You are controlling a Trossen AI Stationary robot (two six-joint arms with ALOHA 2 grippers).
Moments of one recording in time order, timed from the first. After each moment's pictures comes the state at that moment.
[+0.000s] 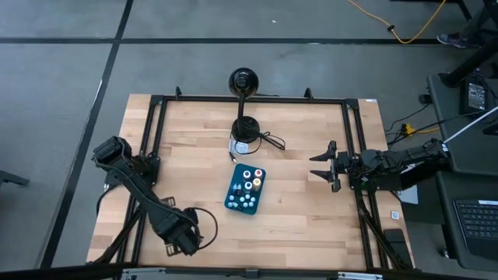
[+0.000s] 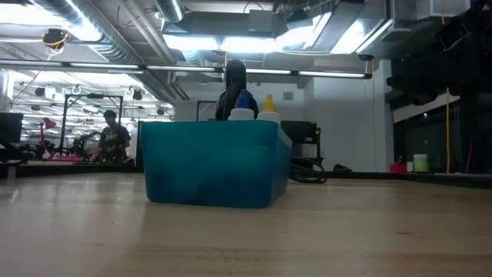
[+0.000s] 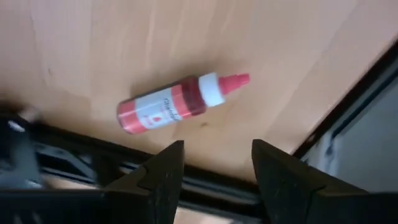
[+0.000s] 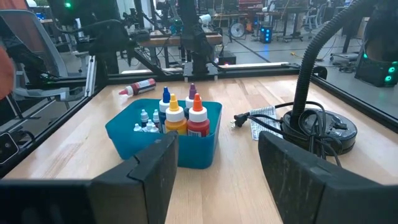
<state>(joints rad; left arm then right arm) -0.78 1.75 1.35 -1.30 0.21 -1.14 0.24 0.13 0.01 0.06 0.27 0.07</state>
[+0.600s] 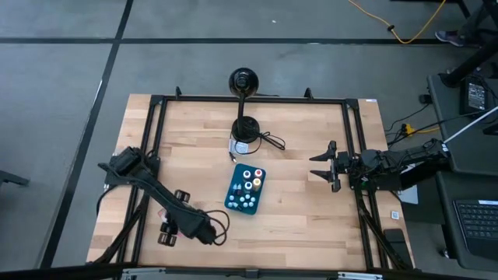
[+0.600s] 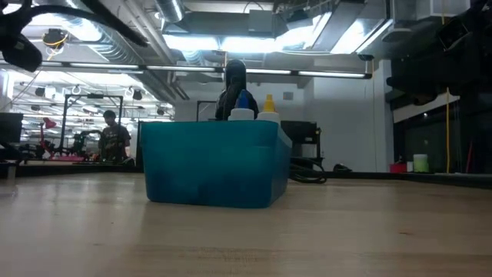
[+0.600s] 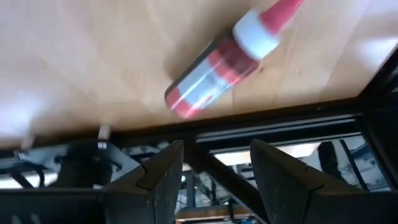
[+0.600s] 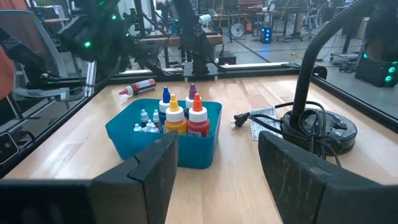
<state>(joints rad) -0.66 1.94 1.40 -1.57 0.32 -0.39 0.24 0.13 0.01 0.06 0.27 0.07</state>
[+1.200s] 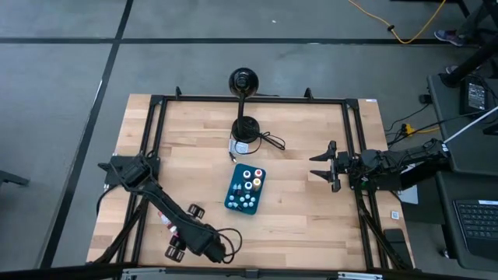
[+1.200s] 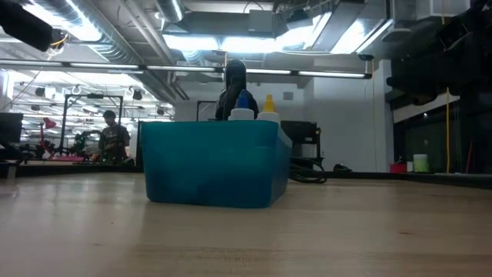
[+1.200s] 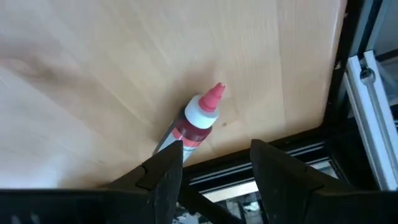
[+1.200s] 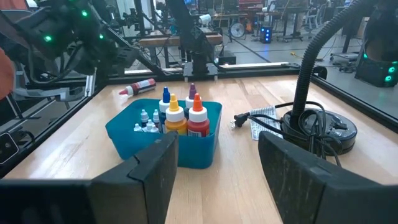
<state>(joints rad) -0.70 2.10 1.69 -1.57 0.28 -0.27 0.24 0.13 0.01 0.06 0.27 0.07</state>
